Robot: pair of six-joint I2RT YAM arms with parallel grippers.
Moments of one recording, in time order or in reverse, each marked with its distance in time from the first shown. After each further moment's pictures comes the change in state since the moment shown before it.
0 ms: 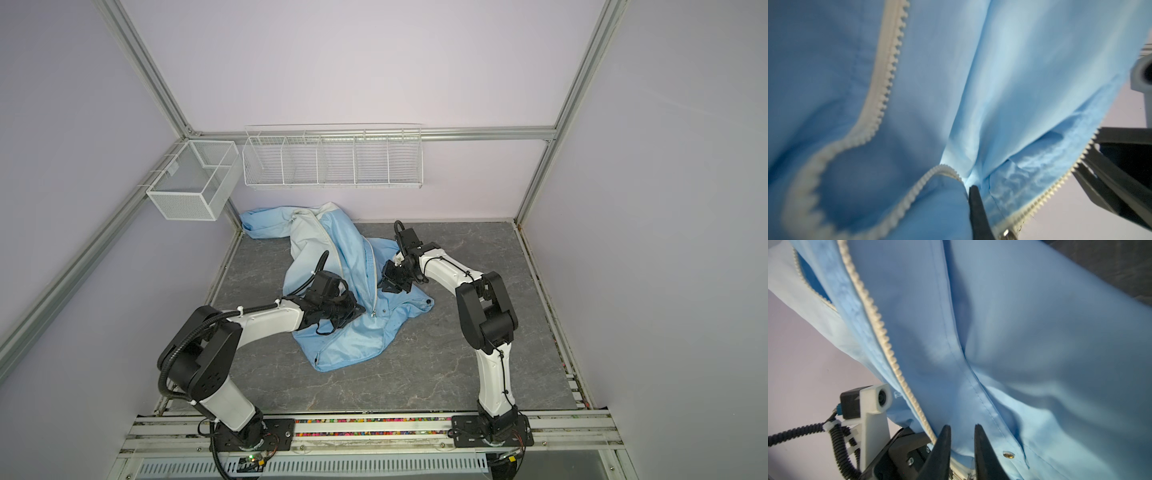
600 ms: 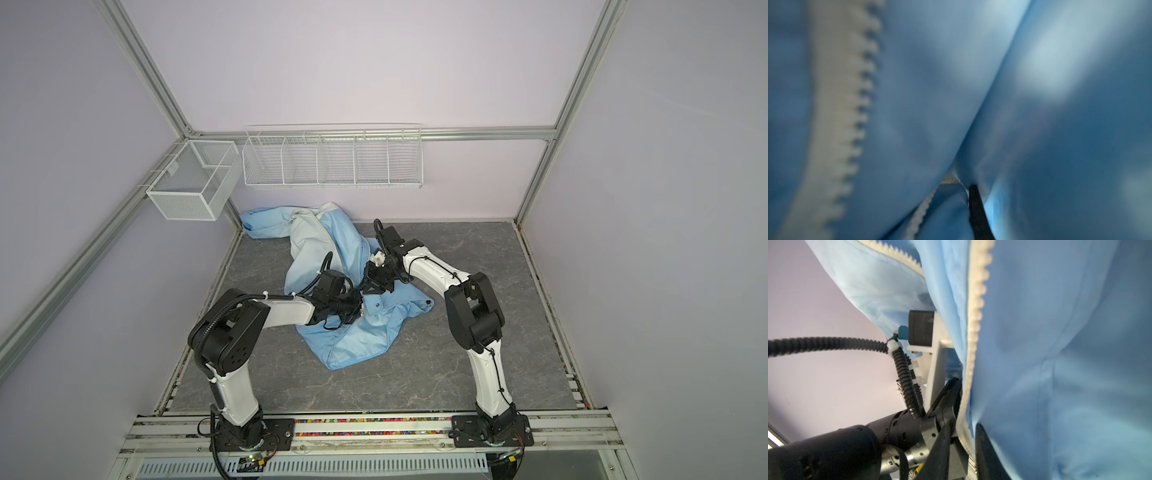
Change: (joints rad) left arm 0.030 0.174 0.012 0.257 0.126 -0.060; right arm 0.105 0.054 0.142 -0.072 -0.080 -0.048
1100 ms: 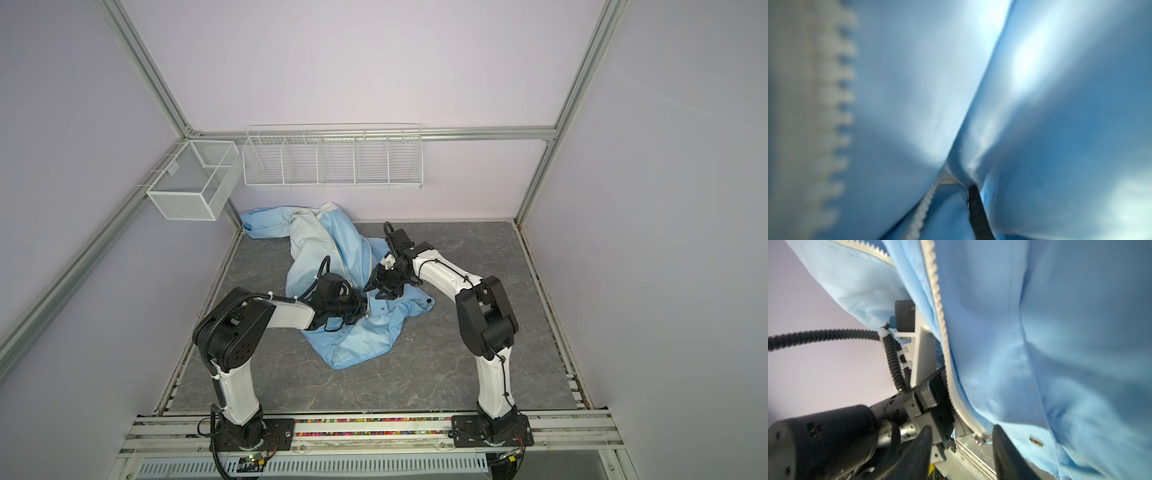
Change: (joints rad) left arm 0.002 0.021 -0.053 0.176 0.061 -0.035; right arm -0.039 -0.143 -0.156 0.011 0.031 0.035
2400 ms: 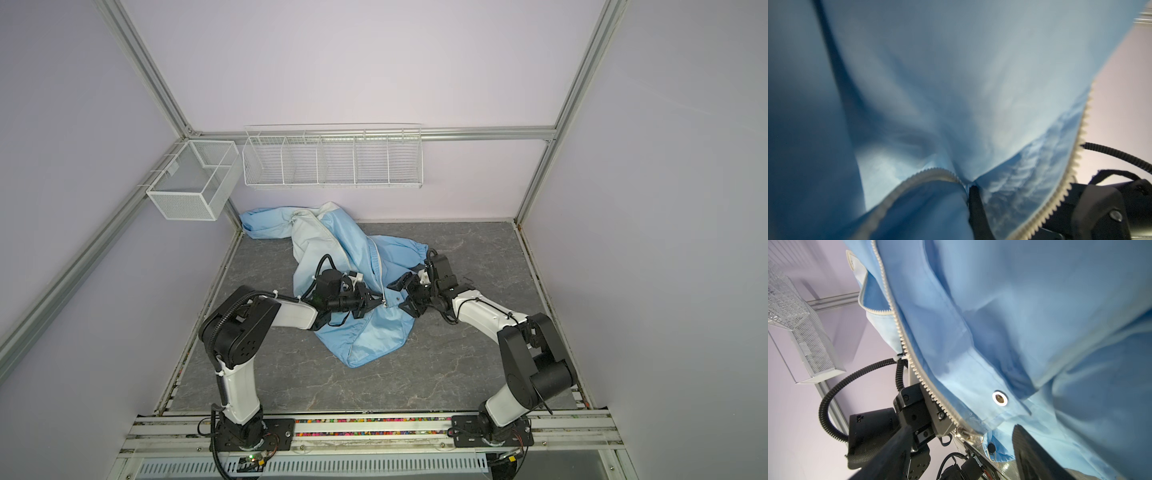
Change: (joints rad) left arm -0.006 0.039 0.013 0.262 0.186 -0.087; right arm -0.120 -0.393 -0.673 0.657 0.034 0.501
